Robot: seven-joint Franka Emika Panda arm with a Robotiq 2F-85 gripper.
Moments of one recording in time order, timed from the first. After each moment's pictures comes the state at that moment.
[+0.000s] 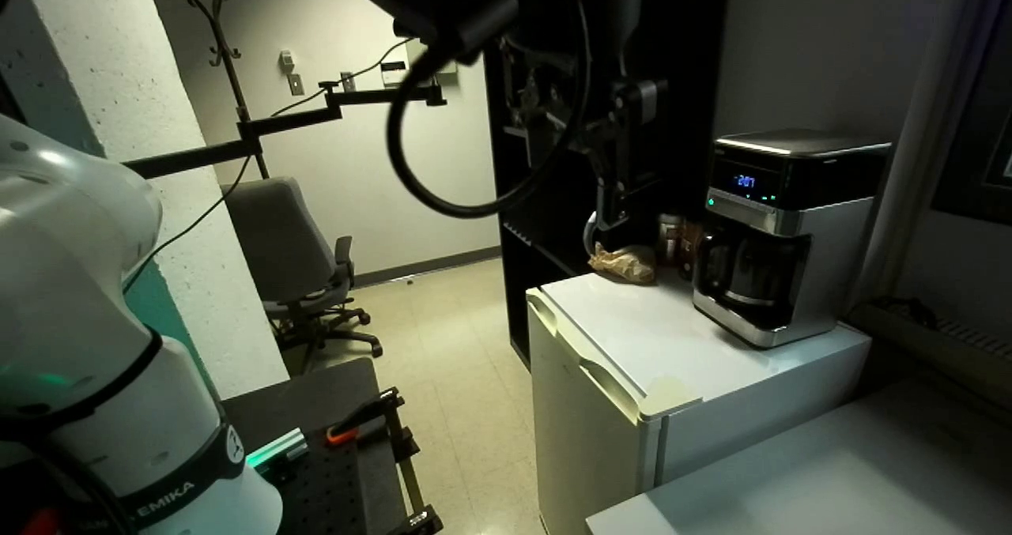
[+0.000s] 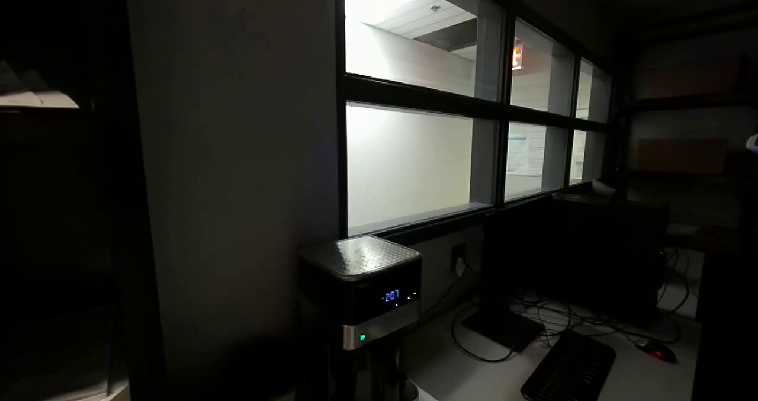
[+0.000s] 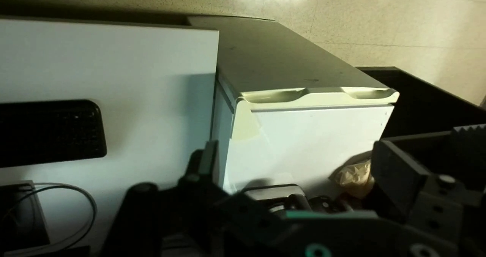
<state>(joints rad) -0.04 -0.61 -0.41 -2.49 0.11 2.00 -0.47</state>
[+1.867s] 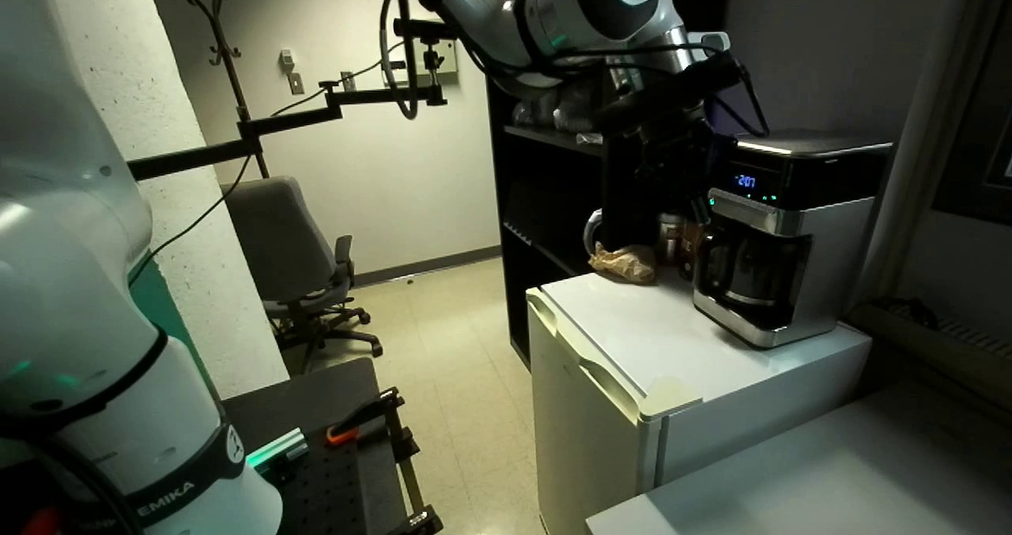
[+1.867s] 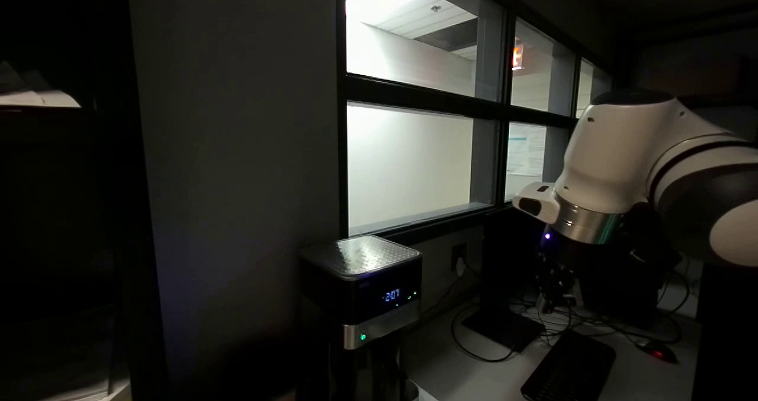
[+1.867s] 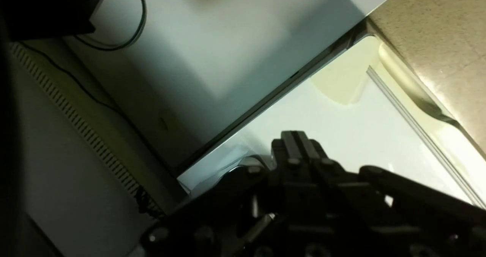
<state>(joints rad) 0.05 0.12 0.00 -2.11 -0.49 2.46 -0.38</state>
